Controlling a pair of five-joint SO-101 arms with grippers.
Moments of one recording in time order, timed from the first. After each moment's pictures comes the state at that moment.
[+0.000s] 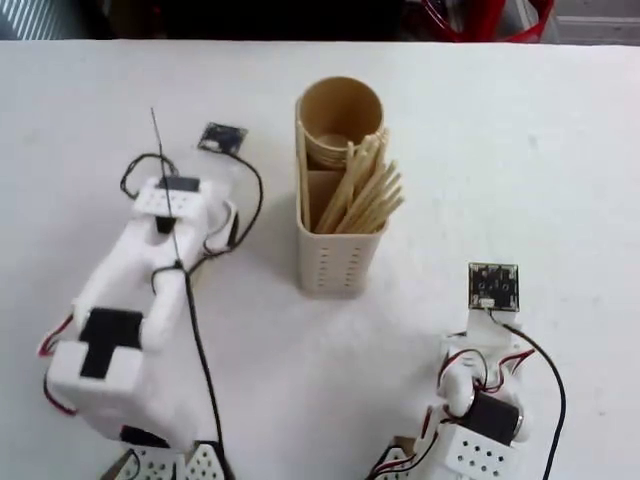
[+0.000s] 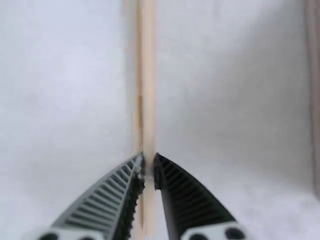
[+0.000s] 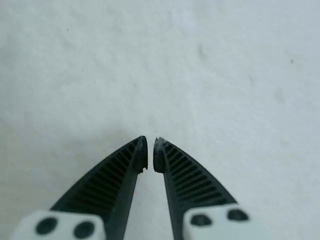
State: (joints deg) left arm -0.9 9.3 24.4 54.7 -1.3; right arm 20.0 -102.6 96.4 70.0 20.2
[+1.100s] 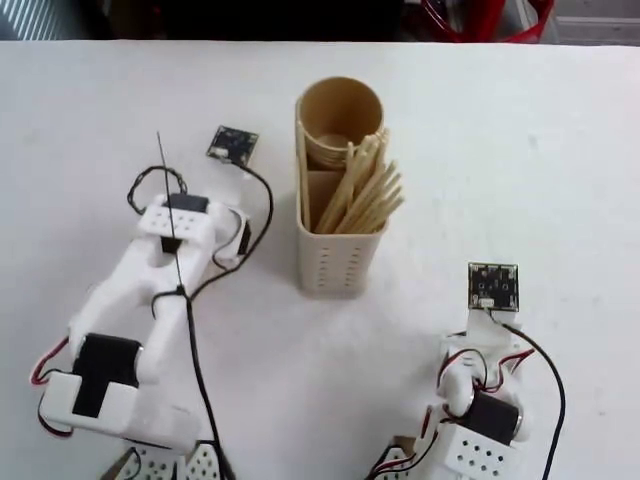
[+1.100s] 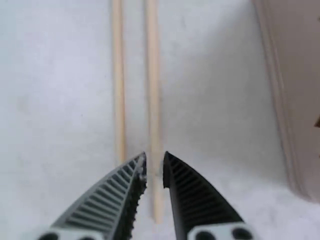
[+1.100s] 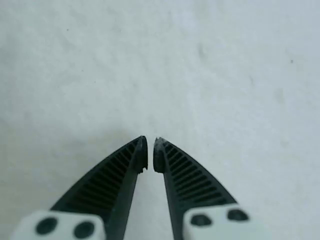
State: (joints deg) left arm 2.6 1.5 32.5 48.9 -0.3; right arm 20.0 -102.6 96.4 70.0 20.2
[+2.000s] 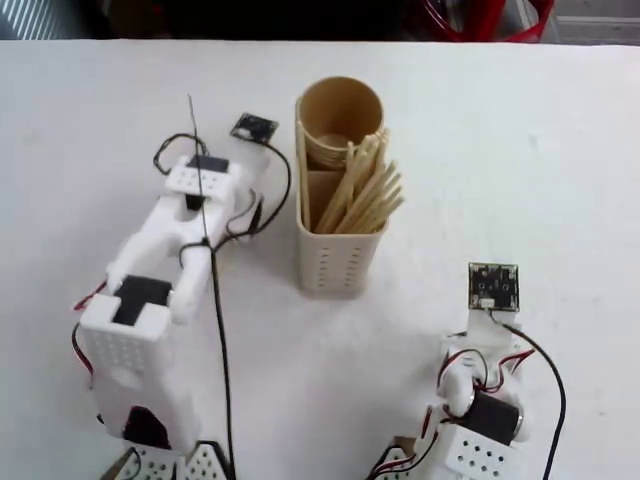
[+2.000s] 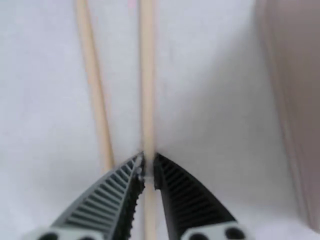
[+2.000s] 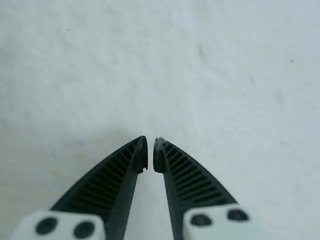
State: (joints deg) left arm 3.3 25.2 6.3 60.5 -3.6; right arm 20.0 -102.6 96.4 70.0 20.2
